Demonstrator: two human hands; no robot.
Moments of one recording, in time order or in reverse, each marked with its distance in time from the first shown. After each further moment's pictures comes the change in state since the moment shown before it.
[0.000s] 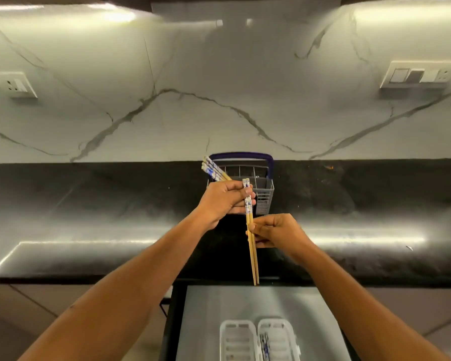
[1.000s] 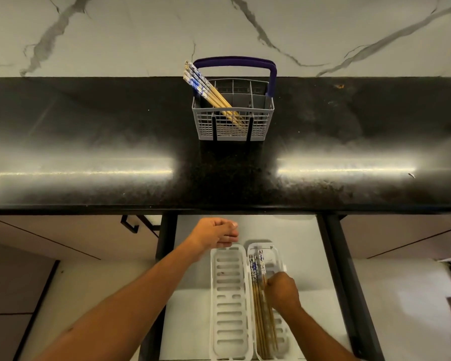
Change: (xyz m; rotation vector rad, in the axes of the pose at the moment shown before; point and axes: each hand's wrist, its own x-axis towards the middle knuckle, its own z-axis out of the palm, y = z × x) left_hand -0.079 -0.228 -0.017 0.108 -0.005 -0.518; right_hand -0.114 0.294 0.049 -0.660 0.231 0.681
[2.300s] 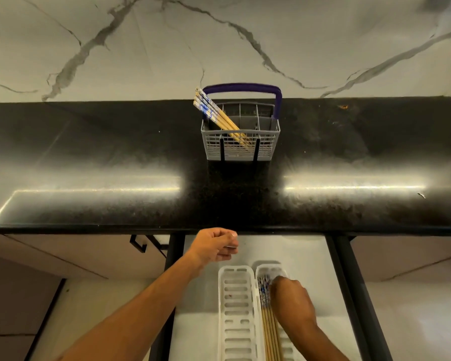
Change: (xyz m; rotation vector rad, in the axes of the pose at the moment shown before) left_hand -0.007 0.016 -0.017 -0.020 0.041 0.076; right_hand -0.049 -0.055 -0.054 -0.321 0.076 -0.263
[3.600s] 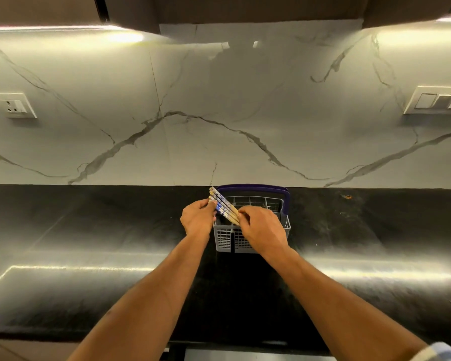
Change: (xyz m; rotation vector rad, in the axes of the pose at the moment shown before) left_hand 0.115 0.244 -0.063 -0.153 0.723 0.371; right_hand 0.151 -0.200 -0.248 0.166 0.526 -0.611
